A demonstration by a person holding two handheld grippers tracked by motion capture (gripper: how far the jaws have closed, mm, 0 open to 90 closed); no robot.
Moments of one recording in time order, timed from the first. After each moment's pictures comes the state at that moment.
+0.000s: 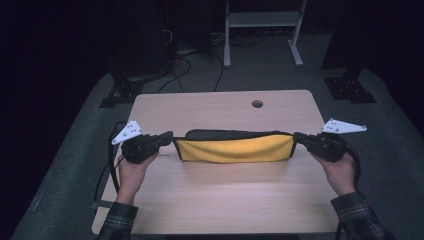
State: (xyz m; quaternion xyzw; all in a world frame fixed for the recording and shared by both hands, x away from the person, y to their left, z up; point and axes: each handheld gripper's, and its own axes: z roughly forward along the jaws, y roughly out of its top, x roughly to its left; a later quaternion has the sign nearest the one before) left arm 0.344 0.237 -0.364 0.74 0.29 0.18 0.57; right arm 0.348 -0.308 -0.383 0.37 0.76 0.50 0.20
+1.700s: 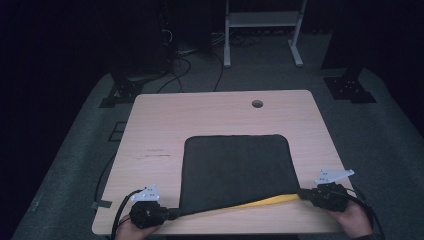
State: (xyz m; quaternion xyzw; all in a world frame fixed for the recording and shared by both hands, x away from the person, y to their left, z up) left arm 0.236 0.226 -0.467 0.85 0.30 -0.03 0.43; right arm 0.265 -0.313 -0.463 0.36 0.86 0.35 0.09
